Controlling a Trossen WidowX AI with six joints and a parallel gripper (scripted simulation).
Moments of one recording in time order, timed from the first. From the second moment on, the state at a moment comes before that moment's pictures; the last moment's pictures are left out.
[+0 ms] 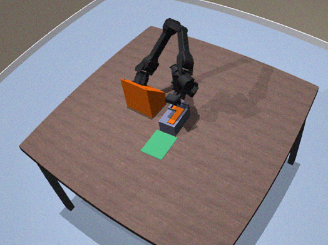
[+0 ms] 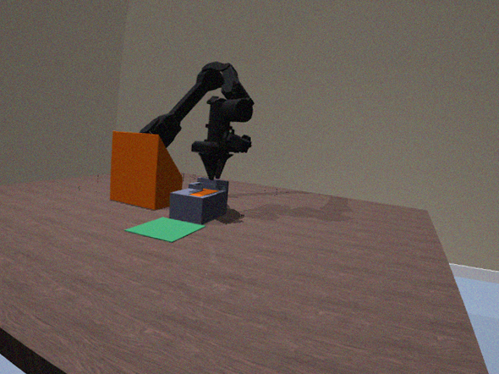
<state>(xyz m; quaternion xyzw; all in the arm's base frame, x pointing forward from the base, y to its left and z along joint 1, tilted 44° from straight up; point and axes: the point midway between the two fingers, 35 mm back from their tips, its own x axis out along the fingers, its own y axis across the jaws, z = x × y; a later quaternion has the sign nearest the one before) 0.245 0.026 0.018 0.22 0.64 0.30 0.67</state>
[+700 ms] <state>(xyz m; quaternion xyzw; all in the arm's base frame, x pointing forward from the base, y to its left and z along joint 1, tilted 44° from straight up) 0.244 0.050 -0.006 0.22 0.64 0.31 0.67</state>
